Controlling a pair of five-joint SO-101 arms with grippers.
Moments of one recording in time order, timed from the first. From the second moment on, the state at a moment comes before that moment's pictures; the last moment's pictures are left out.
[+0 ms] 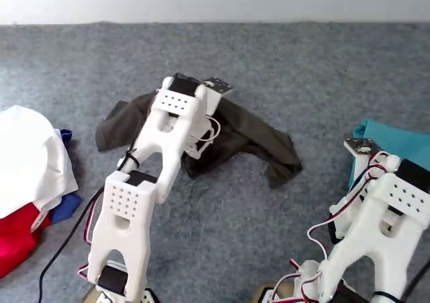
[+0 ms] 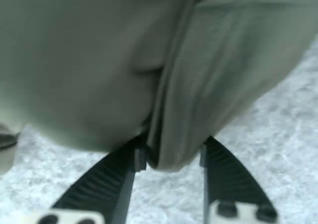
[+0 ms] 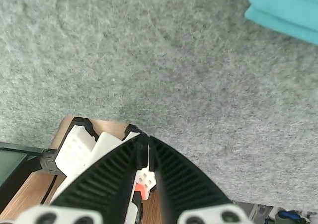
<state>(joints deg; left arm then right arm) 16.5 46.8 -34.2 99.2 -10.0 30.7 -28.4 36.5 100.5 35.8</state>
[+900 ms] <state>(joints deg) 19.4 46.8 -34.2 99.2 -10.1 30.7 -28.4 36.5 100.5 35.8</state>
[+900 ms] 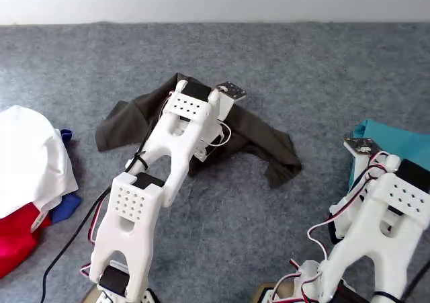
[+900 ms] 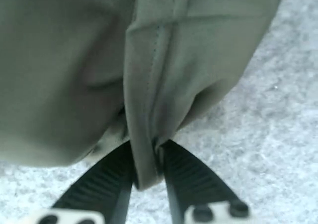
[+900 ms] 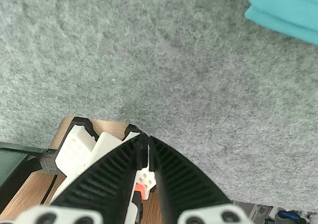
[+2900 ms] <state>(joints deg) 17.1 42.9 -29.3 99.1 -9.4 30.7 -28.4 36.5 100.5 35.8</state>
